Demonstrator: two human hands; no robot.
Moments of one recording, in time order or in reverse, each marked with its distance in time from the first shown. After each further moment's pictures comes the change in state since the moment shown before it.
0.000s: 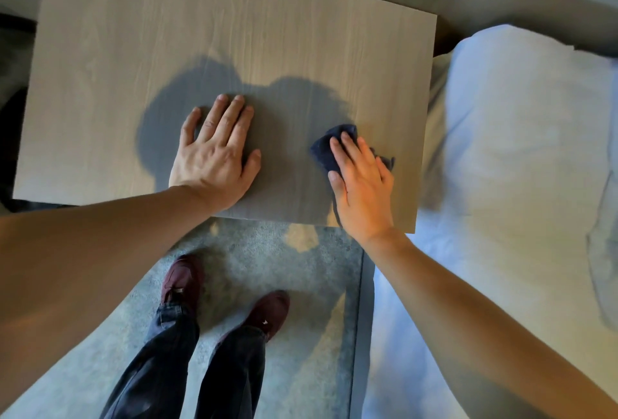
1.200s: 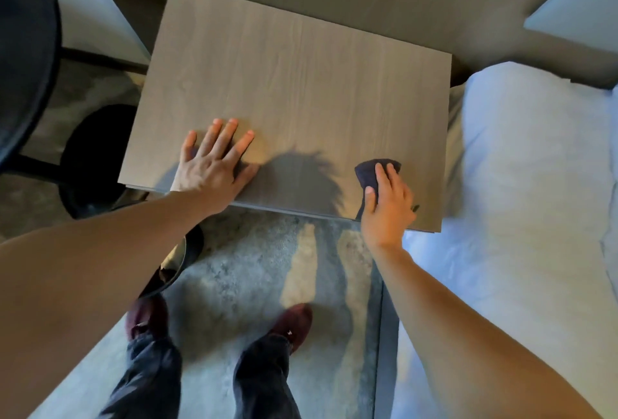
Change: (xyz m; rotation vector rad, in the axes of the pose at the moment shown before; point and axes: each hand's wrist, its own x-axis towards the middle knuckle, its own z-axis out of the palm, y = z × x) left_hand -0.060 -0.093 -0.015 0.005 -0.100 -0.067; right_hand -0.035 -0.050 0.011 0.174 0.185 0.375
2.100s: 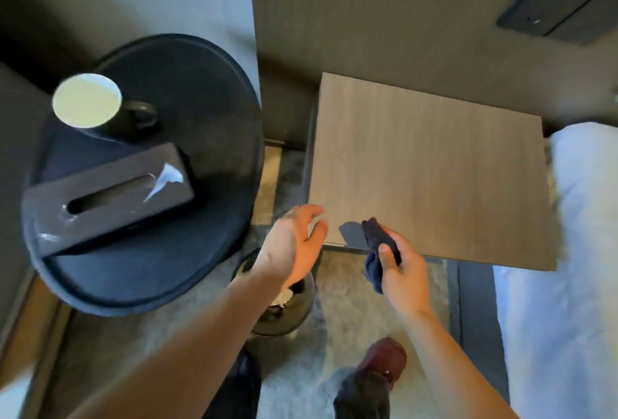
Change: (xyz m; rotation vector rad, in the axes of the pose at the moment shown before) left_hand -0.085 -0.171 -0.123 -0.961 -0.171 -0.161; right_hand -0.133 -0.298 0.029 0.782 -0.288 0.231
